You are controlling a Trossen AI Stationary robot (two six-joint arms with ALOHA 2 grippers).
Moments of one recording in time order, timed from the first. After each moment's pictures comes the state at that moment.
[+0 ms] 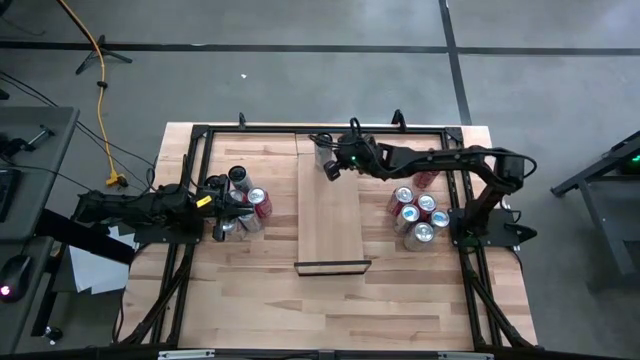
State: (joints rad) left arm -0.06 0.02 0.01 0.02 -0.09 0.04; right arm -0.27 1.70 1.15 -0.11 0.41 0.42
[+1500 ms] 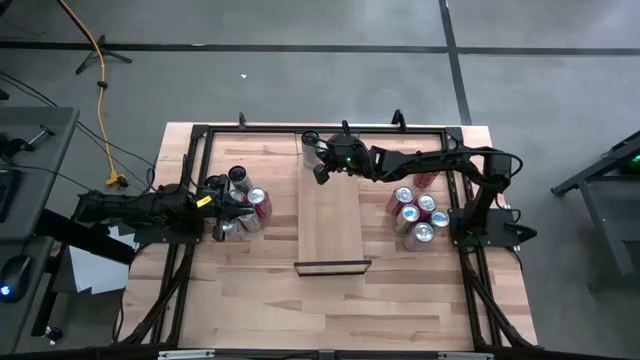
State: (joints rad) left arm -0.06 0.02 0.01 0.02 -0.09 0.04; right arm -0.27 1.79 1.15 0.15 0.28 0.35
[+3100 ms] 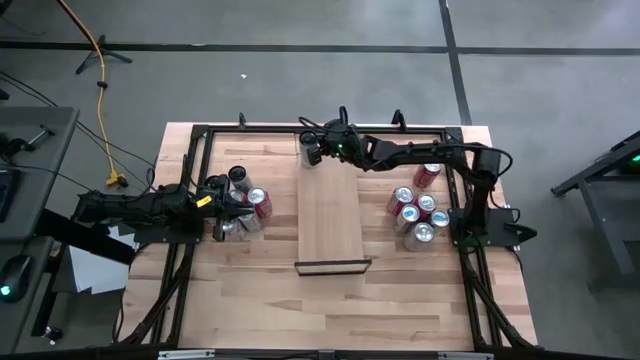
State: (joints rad) left arm -0.06 0.02 0.01 0.02 -0.09 0.04; right arm -0.32 1.88 1.31 0.09 0.38 0.43
